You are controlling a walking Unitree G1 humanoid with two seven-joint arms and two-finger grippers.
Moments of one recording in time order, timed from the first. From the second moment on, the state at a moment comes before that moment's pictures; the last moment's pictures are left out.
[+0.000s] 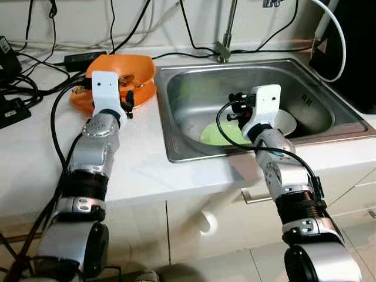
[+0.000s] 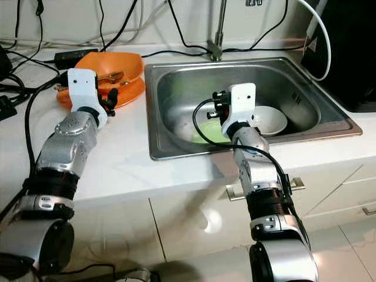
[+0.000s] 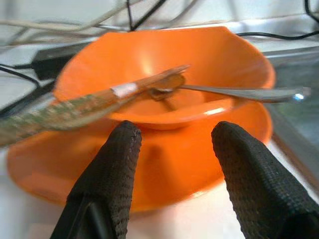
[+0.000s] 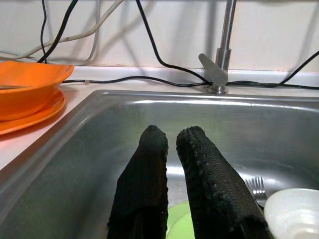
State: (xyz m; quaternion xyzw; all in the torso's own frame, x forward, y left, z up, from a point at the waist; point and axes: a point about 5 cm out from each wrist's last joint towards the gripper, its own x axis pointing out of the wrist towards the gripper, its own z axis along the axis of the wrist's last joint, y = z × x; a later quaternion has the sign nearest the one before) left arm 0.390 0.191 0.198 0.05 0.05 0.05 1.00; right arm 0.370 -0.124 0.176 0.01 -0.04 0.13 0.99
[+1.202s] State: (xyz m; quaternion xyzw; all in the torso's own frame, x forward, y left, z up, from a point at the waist) left arm 0.373 0.183 0.205 0.07 0.03 0.05 1.00; right arm 0.366 -0.126 0.177 0.02 -0.05 0.12 0.99
